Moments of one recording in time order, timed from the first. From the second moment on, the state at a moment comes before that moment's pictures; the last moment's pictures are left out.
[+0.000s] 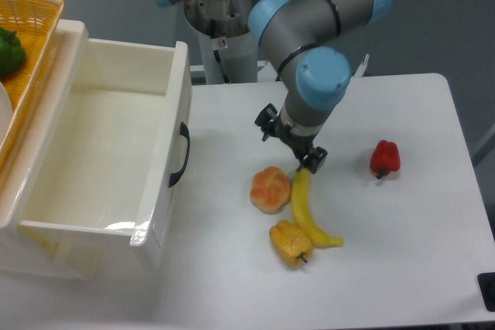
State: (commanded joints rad) arm 2.49 -1.93 -1.66 -1.34 1.50 1.22
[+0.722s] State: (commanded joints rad) arm 2.47 -1.98 -1.70 -1.26 1.50 1.23
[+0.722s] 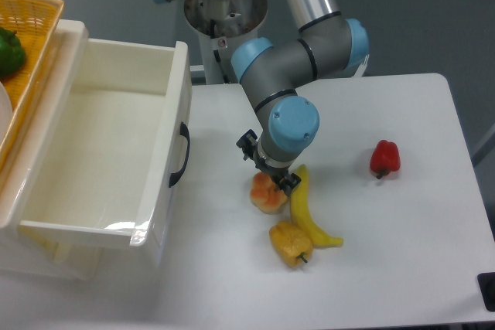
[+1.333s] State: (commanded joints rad) arm 2.46 -2.03 -1.67 -1.23 1.51 1.23
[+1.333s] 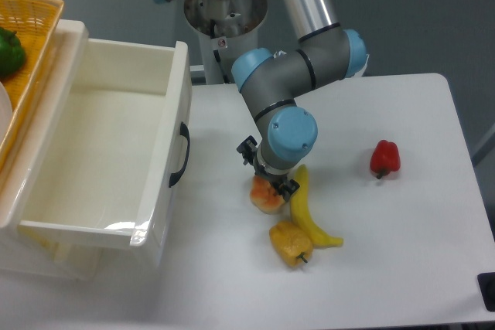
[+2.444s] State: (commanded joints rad) arm 2.44 -2.07 -1.68 -1.18 1.53 1.23
